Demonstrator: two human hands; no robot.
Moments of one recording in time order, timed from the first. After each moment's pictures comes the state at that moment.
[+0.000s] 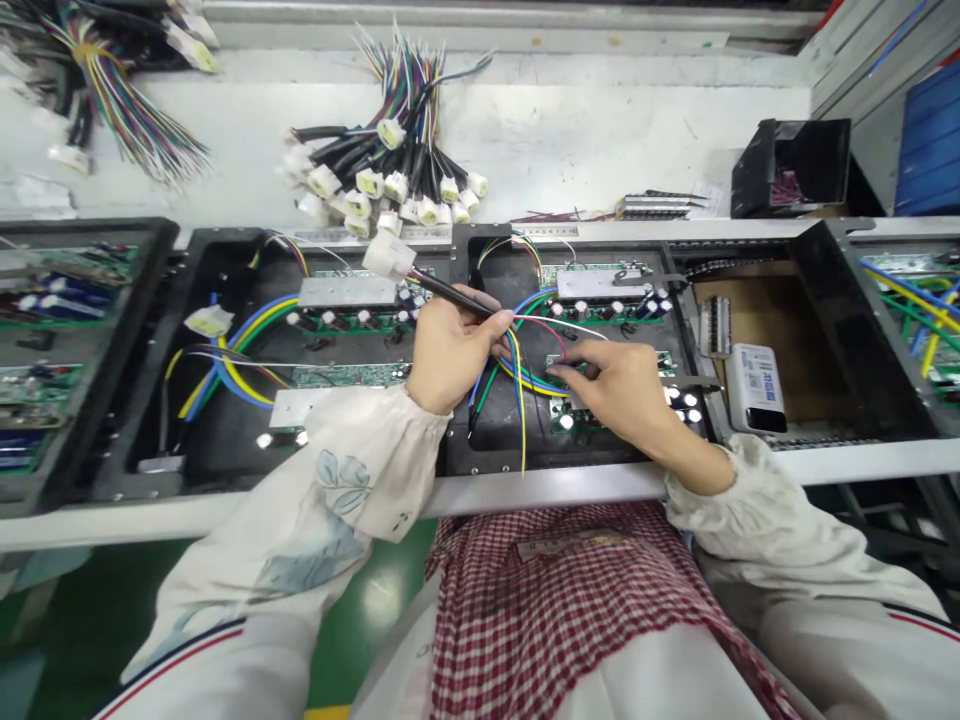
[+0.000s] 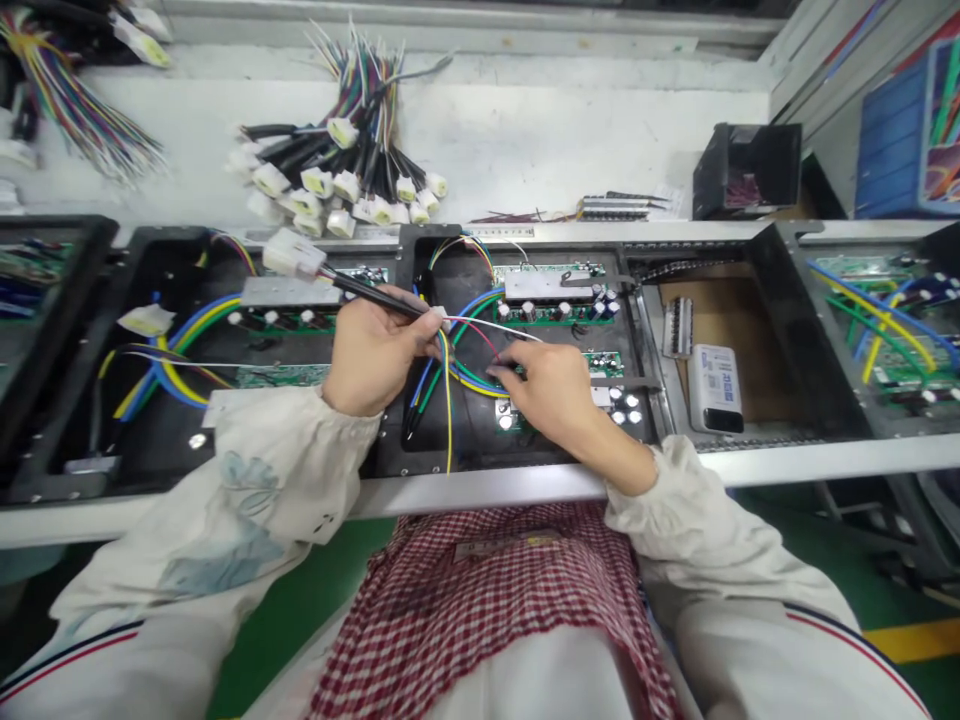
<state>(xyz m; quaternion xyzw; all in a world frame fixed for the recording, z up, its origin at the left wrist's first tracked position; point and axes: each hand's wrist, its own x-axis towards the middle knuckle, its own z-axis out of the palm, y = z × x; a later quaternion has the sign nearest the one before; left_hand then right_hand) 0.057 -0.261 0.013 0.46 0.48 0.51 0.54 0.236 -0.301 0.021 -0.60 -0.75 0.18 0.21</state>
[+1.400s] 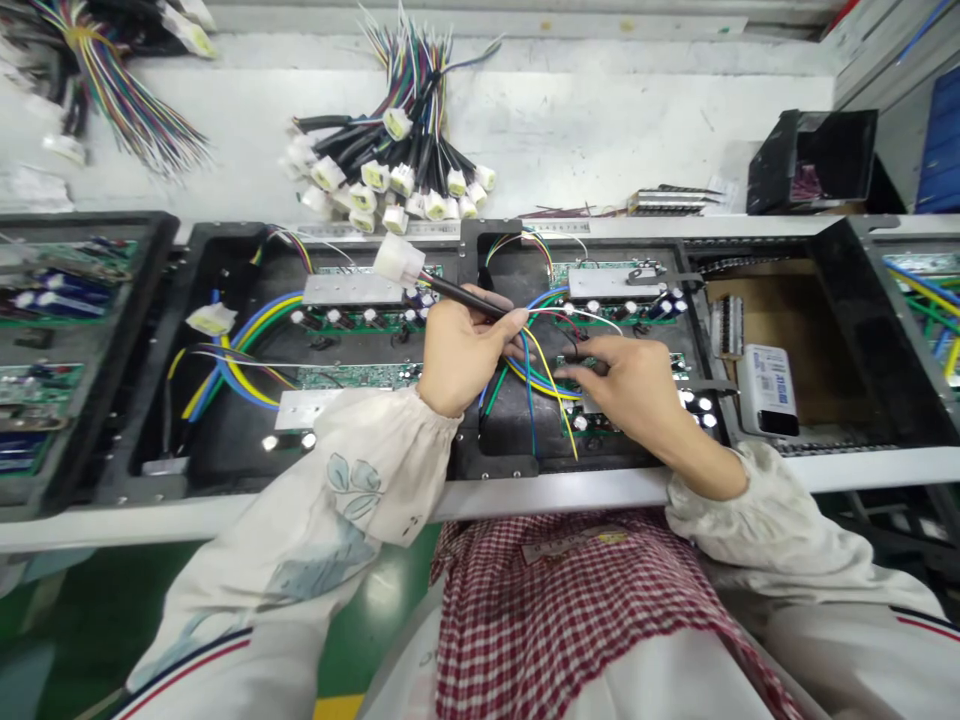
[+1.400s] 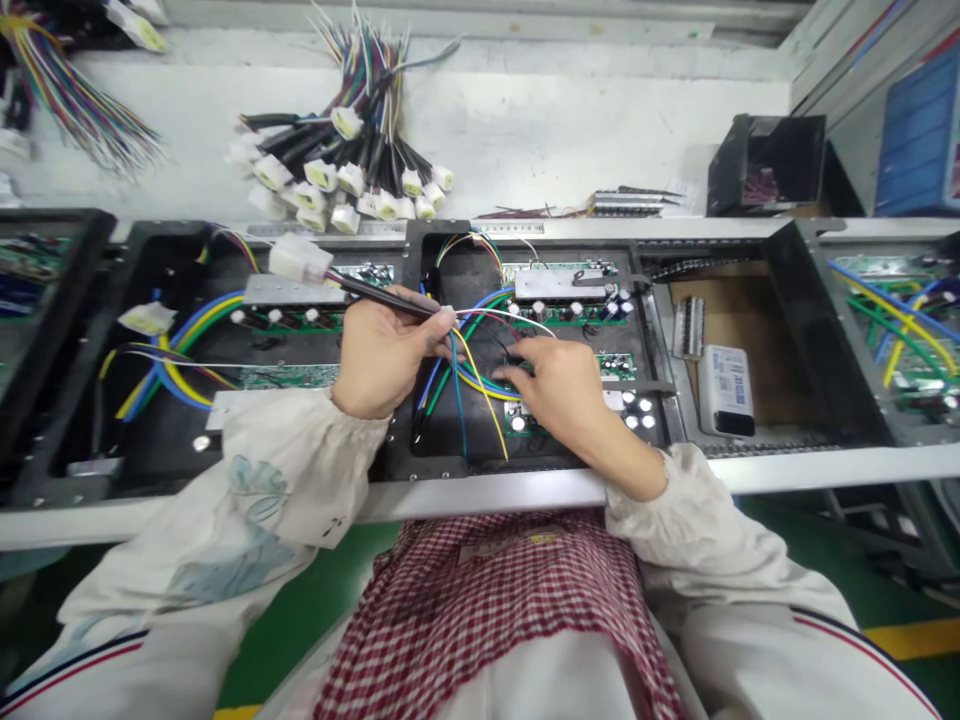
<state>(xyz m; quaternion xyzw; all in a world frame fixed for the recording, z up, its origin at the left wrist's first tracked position) 0.058 -0.258 0.010 0.43 0.48 0.53 0.55 0.235 -0.300 0.018 -0.58 -0.77 0.12 0.23</state>
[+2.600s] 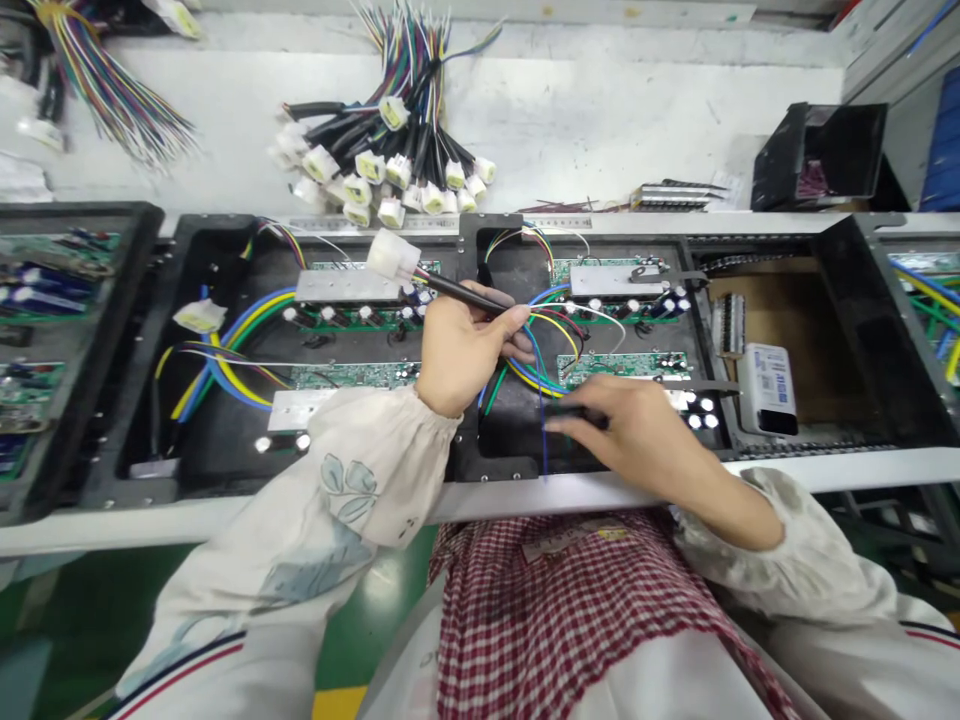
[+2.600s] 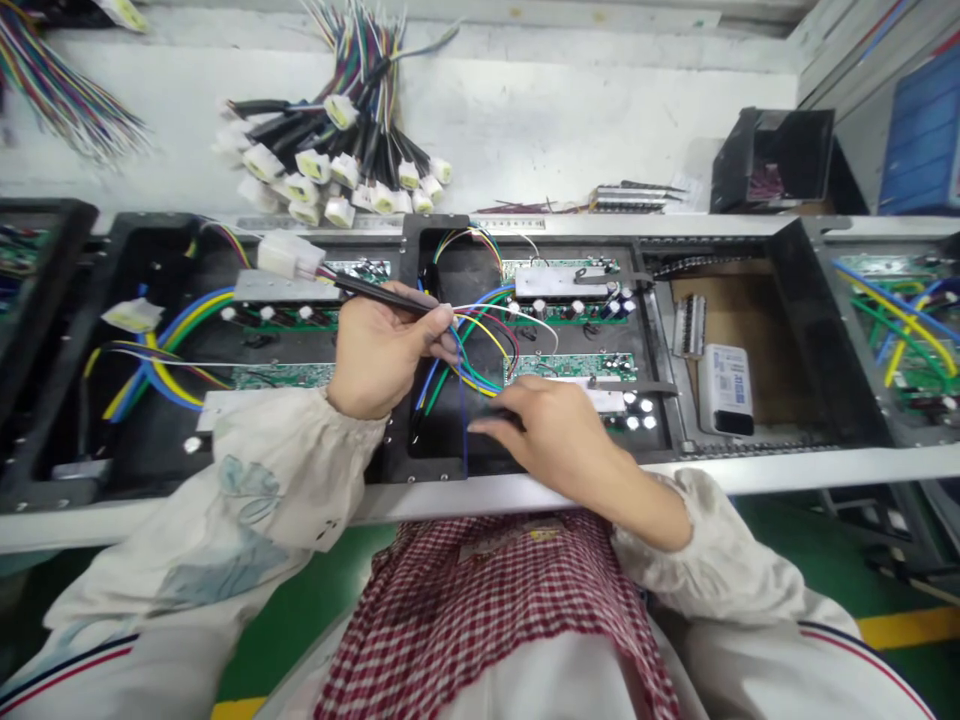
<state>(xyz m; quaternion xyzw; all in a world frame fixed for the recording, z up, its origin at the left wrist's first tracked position) 0.058 -0.258 0.011 0.43 0.46 0.52 0.57 0.232 -0.323 0.037 -0.50 -0.82 0.22 0.19</state>
